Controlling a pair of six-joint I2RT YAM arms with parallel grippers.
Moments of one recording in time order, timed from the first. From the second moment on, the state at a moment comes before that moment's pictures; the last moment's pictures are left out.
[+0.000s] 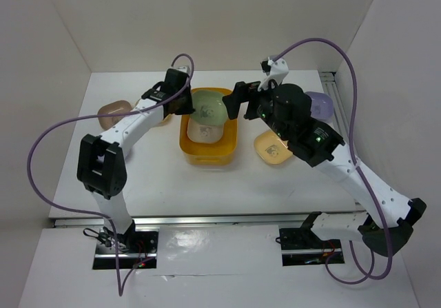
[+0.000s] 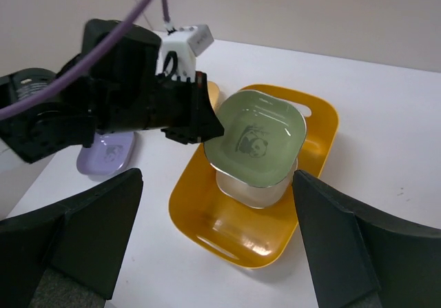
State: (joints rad) left arm -0.38 1.77 1.54 -0.51 -0.07 -0.42; right arm 0.79 1.19 1.42 -0.36 0.28 0.30
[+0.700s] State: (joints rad) left arm -0.38 1.93 1.65 -0.60 -0.10 -0.41; right arm 0.78 1.18 1.39 -0.36 0.29 0.28
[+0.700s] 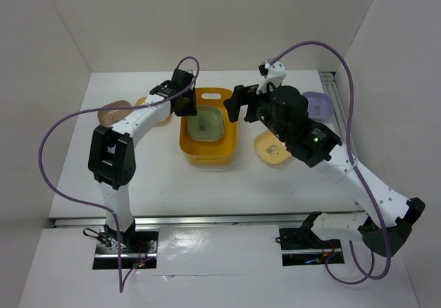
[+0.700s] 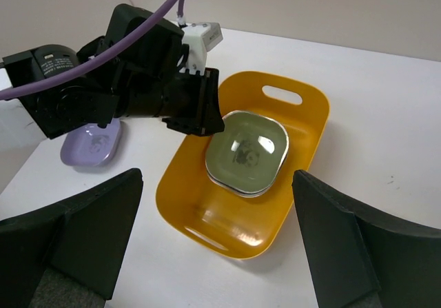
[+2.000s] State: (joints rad) left arm -0.06 2.22 1.97 -0.57 0.01 -0.48; right arm 0.66 1.23 1.25 -0.34 0.09 0.28
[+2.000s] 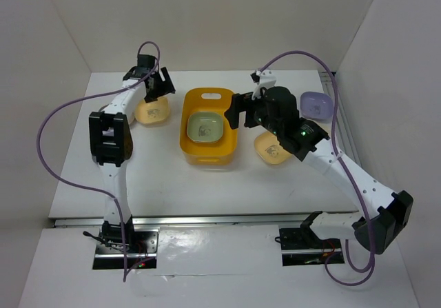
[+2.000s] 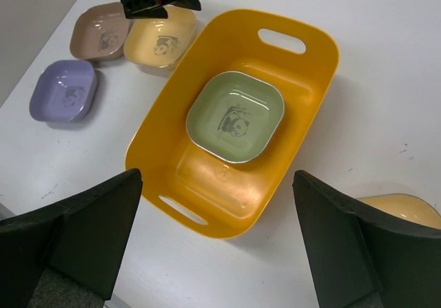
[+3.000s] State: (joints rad) left arm -0.07 2.38 2.06 -0.55 0.02 -0.53; right arm 0.63 1.20 1.23 -0.33 0.11 0.28
